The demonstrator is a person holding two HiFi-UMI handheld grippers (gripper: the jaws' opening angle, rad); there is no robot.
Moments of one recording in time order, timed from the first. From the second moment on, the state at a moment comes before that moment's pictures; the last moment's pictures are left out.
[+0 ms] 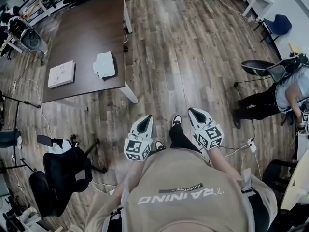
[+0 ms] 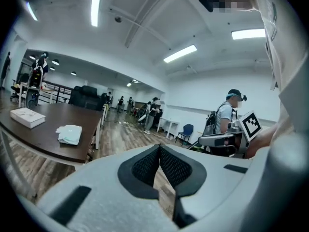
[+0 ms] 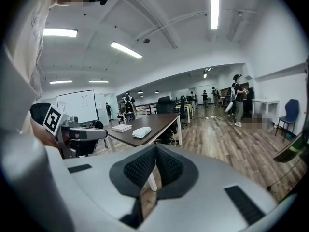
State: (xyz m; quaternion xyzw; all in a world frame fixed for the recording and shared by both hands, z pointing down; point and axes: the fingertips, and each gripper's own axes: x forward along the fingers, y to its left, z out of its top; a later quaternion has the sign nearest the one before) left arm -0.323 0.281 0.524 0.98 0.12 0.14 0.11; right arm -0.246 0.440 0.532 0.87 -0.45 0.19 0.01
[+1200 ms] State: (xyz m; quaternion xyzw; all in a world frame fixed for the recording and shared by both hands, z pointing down) left arm -0.031 0.248 0.542 0.98 0.06 0.18 0.12; right arm 0.052 0.392 0.570 0.83 -0.53 0.18 0.03
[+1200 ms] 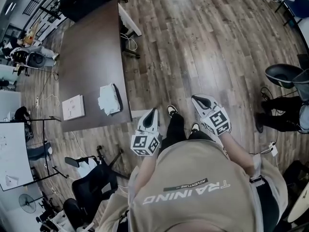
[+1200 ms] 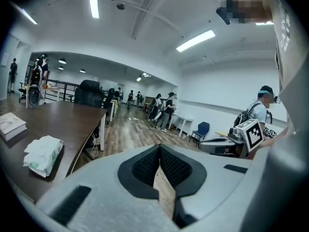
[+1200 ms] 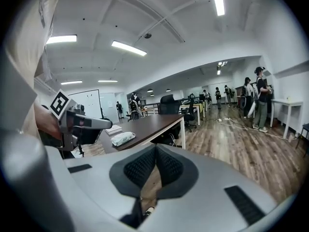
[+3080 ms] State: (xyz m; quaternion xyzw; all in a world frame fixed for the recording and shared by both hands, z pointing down) left arm 0.229 -0.022 0.543 0.94 -0.23 0.16 0.17; right arm 0.374 0.049 0.580 0.62 -0.76 0.18 0.08
